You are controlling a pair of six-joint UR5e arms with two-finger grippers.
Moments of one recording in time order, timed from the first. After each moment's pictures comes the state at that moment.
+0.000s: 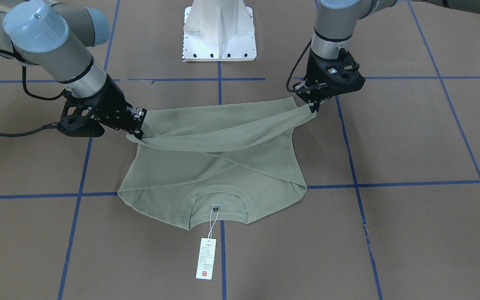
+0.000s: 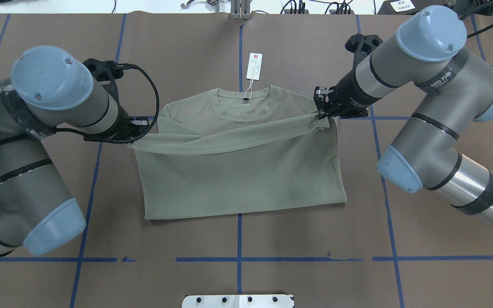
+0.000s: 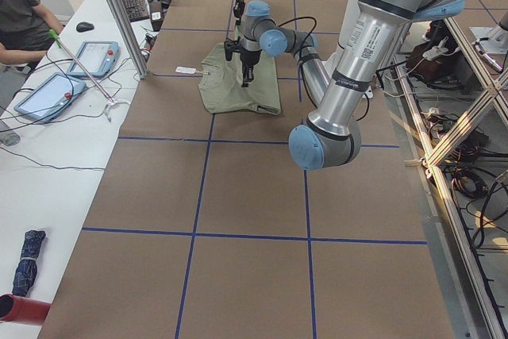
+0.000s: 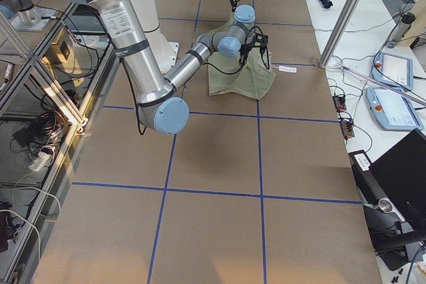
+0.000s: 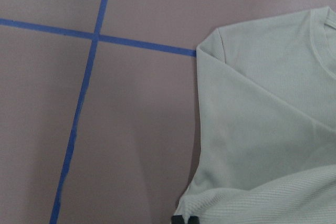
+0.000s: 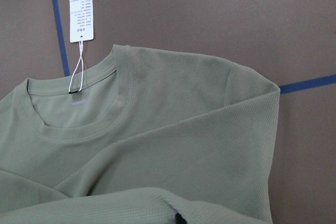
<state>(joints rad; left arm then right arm) -0.70 -2.07 -1.97 -1.38 -1.84 -1.28 0.81 -1.08 1.78 -1.37 2.13 1.31</state>
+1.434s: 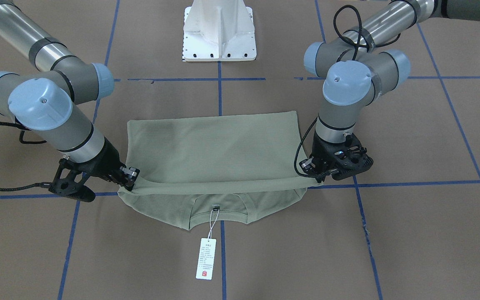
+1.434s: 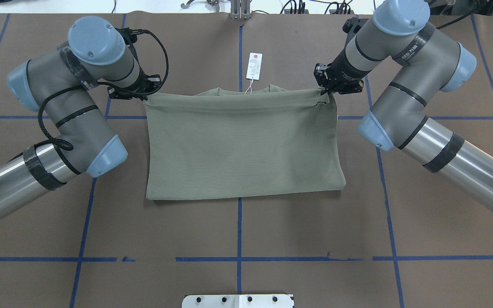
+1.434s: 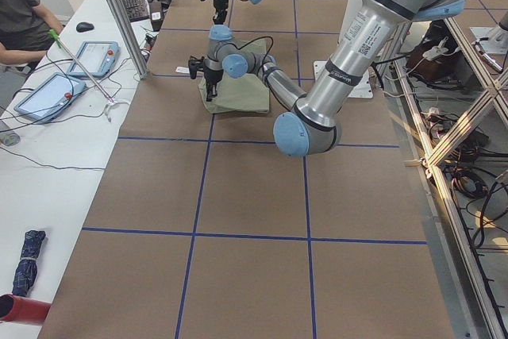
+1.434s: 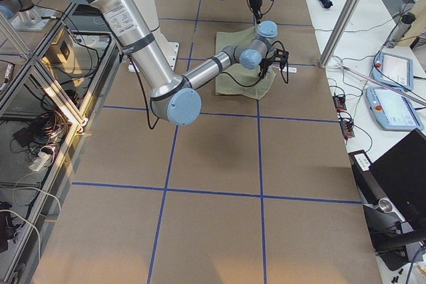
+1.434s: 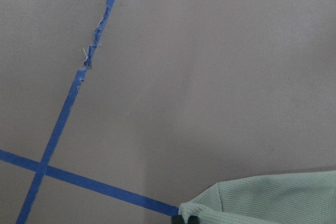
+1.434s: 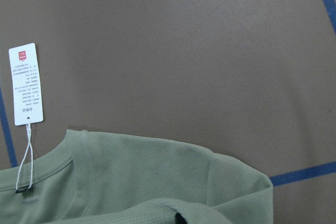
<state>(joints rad) -0.78 -2.20 -1.55 -1.69 -1.83 -1.30 0.88 -0.97 1.47 -1.26 2.13 1.31</state>
